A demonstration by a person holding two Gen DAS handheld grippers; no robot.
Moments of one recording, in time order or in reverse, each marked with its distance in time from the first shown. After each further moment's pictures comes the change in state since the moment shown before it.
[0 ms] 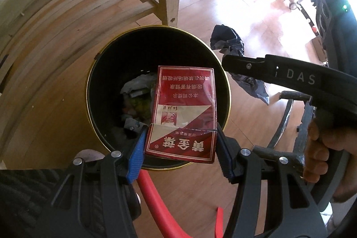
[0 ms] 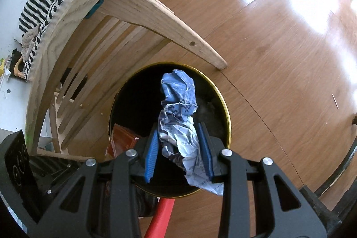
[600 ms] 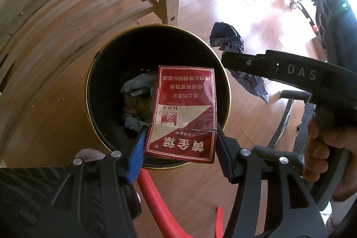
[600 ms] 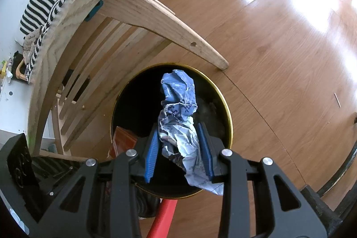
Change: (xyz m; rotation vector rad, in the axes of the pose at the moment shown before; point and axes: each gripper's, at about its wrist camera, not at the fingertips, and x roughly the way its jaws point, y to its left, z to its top) left arm 0.001 0.001 0.001 -0.007 0.008 0.001; right arm 0.002 -0.004 0.003 0.014 -0.007 0.020
